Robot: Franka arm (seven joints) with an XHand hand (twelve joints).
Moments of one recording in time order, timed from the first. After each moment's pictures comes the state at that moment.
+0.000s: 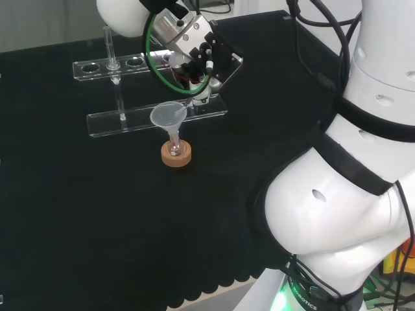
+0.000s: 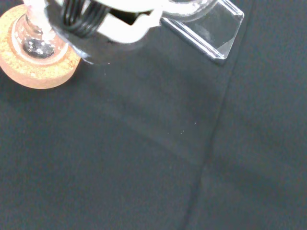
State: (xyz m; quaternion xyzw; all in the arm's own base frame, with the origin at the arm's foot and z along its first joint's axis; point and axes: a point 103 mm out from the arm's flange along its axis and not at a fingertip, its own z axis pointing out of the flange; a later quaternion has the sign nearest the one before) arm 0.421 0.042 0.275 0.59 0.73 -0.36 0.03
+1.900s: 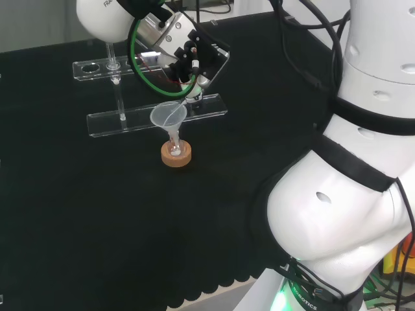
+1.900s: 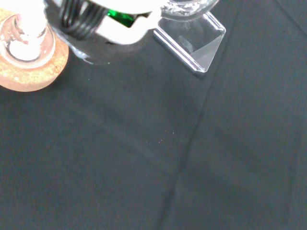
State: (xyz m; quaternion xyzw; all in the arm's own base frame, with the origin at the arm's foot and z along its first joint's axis) arm 0.430 0.062 0.284 0.57 0.71 -0.40 0.07
